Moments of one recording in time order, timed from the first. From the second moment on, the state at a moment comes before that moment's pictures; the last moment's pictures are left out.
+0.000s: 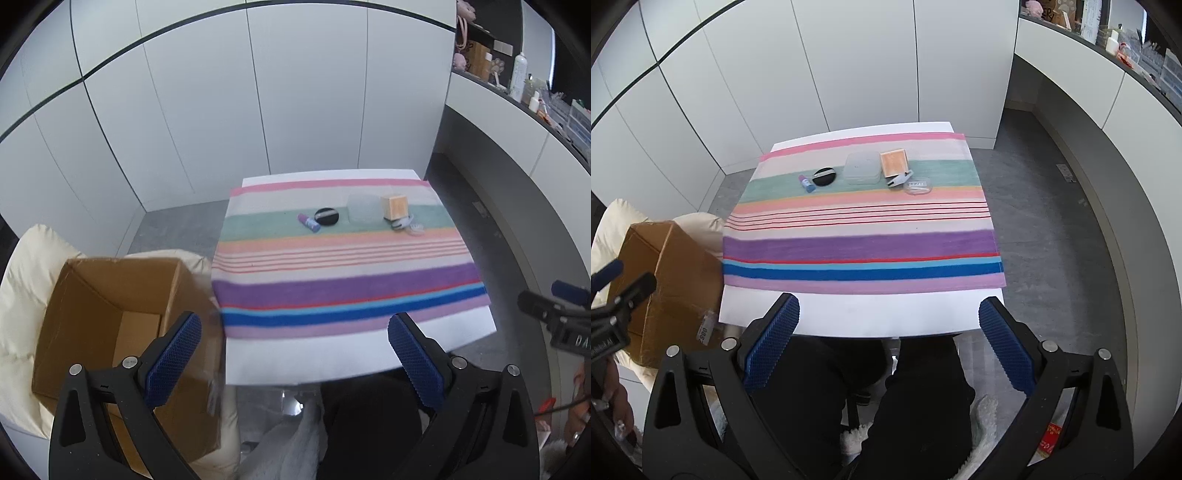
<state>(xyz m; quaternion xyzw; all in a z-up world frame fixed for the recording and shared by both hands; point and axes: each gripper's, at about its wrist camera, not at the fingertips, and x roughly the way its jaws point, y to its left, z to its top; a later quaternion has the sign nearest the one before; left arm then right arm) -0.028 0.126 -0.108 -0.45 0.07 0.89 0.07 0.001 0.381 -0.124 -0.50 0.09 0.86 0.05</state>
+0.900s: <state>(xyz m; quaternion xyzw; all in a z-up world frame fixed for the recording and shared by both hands) -0.281 0.180 -0.274 -0.52 0.13 0.84 0.04 -0.202 0.418 -0.280 -0.54 0.01 0.84 0.07</state>
